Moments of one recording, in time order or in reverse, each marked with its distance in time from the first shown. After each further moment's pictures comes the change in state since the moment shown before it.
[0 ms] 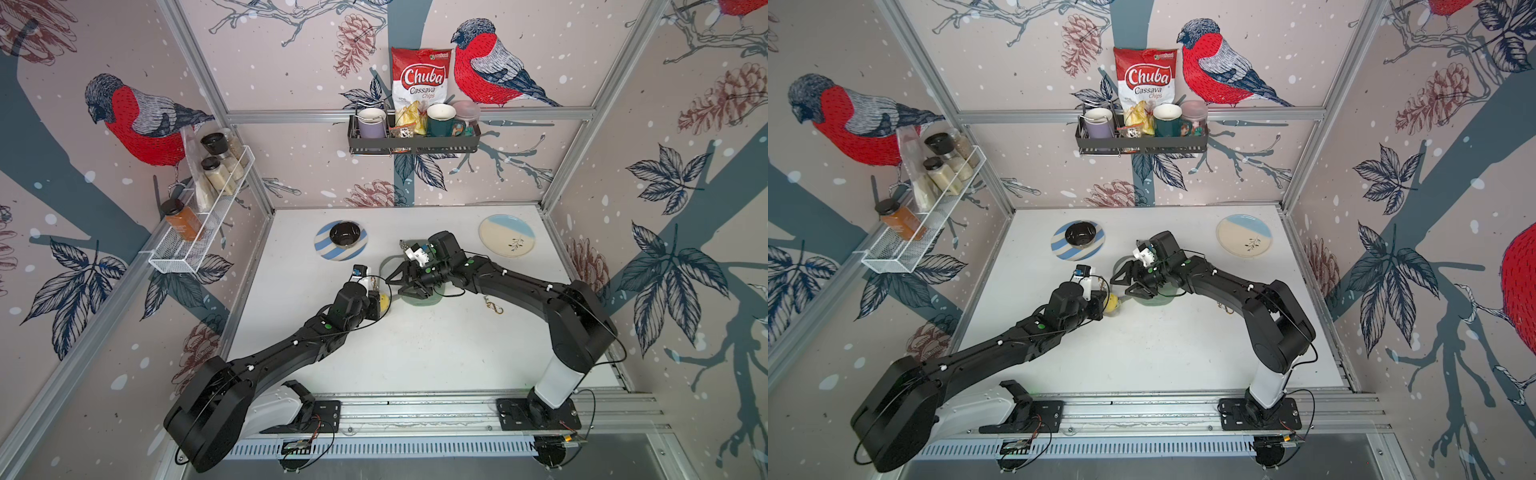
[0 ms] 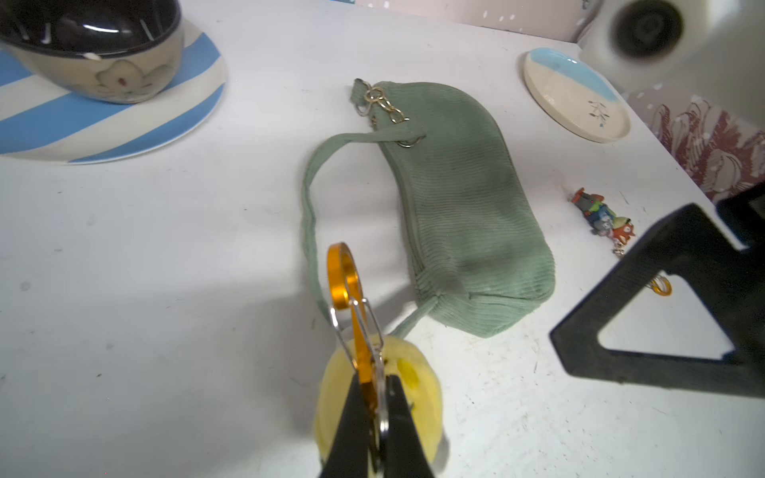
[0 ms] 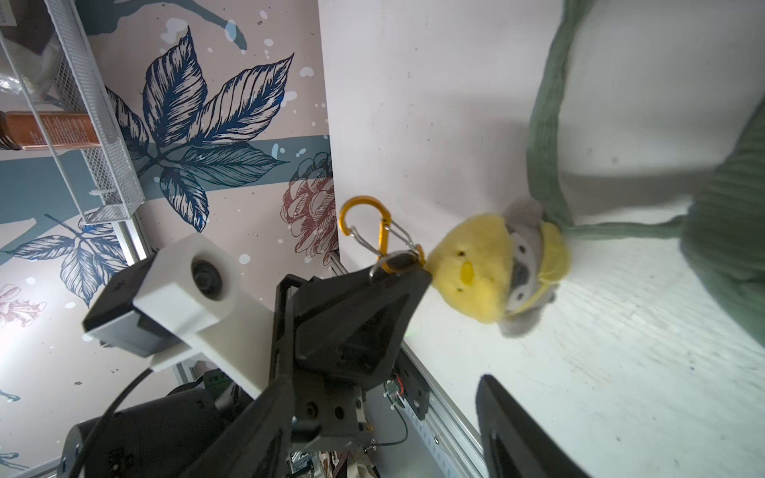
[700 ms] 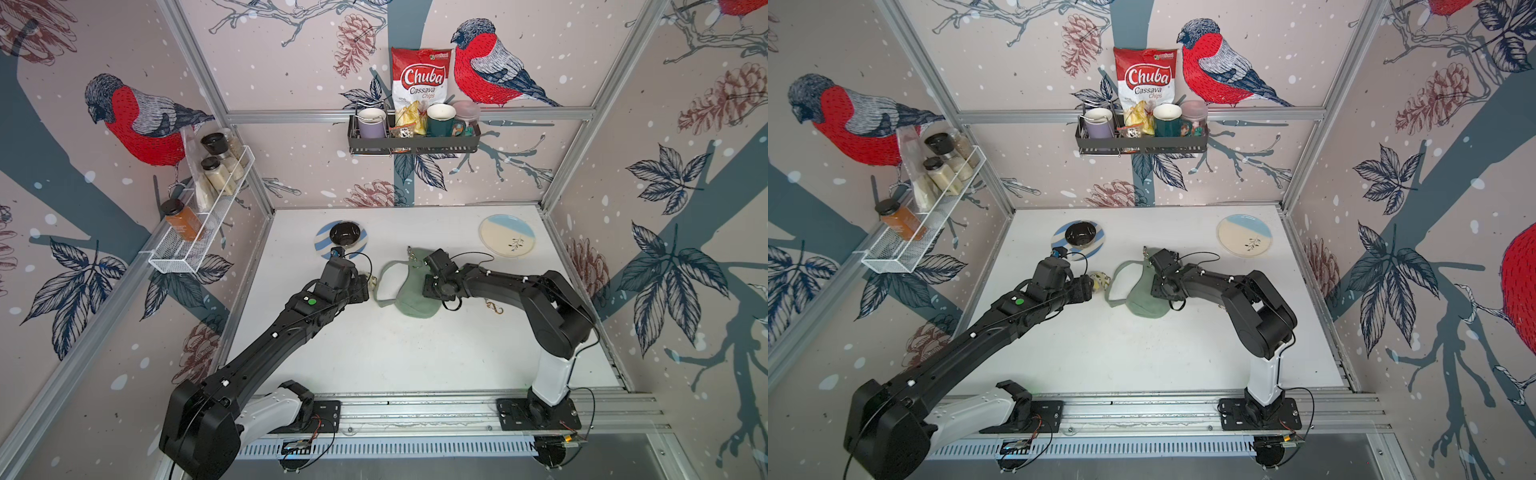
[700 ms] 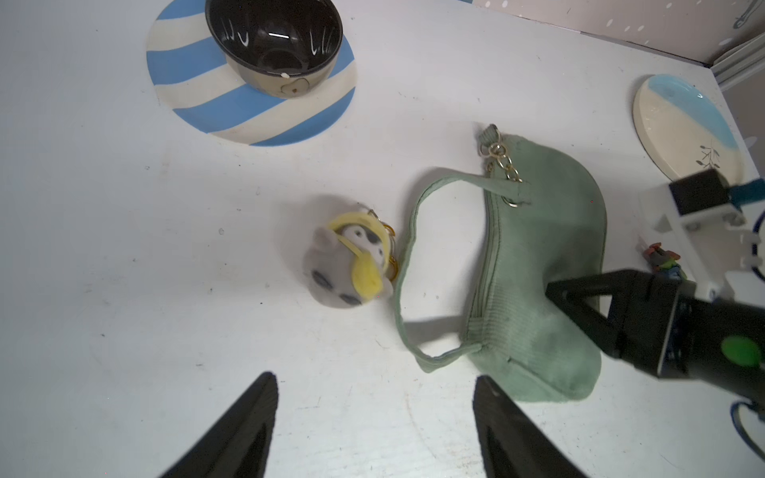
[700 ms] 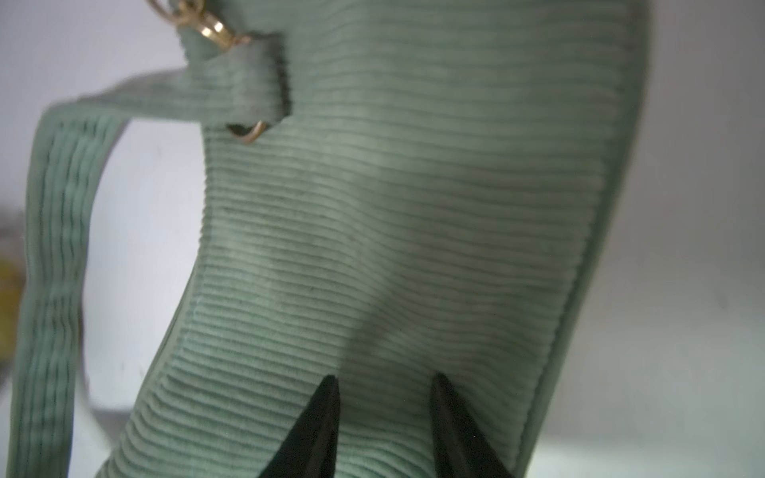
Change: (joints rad) left arm 0.114 -0.044 0.309 -0.546 -0.034 -0.078; right arm 0.072 0.075 -0.121 -0.165 0.821 -0.114
